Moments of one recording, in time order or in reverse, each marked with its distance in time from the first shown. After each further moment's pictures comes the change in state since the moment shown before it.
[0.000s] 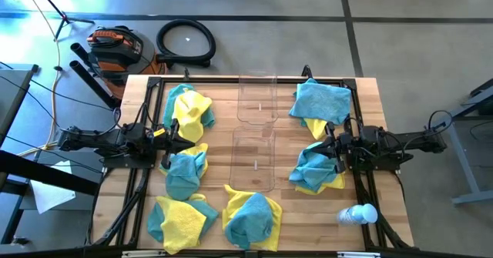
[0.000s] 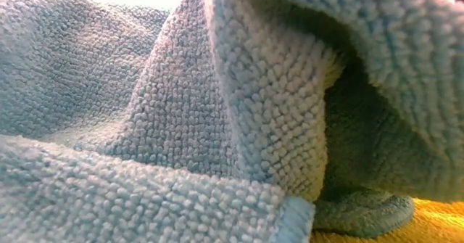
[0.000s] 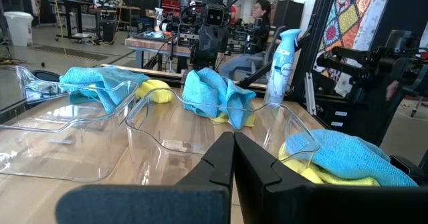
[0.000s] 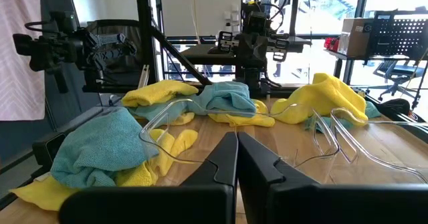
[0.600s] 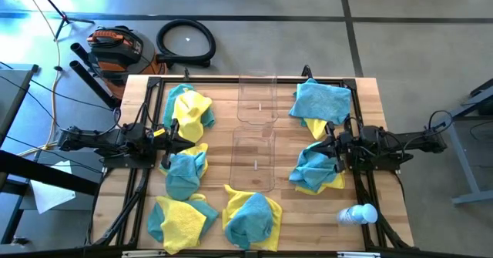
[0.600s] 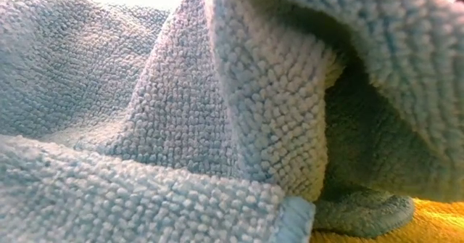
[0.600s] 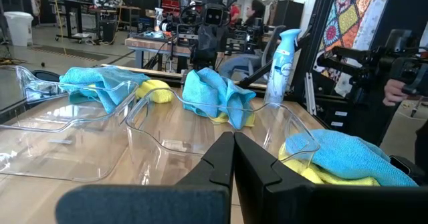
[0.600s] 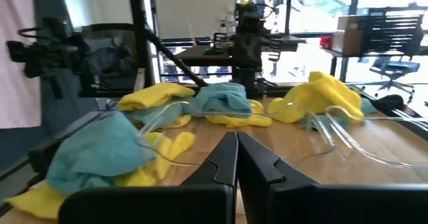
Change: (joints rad) left arm 0.000 0.000 0.000 0.000 0.000 0.000; right arm -0.002 0.002 0.003 0.006 0.018 0.027
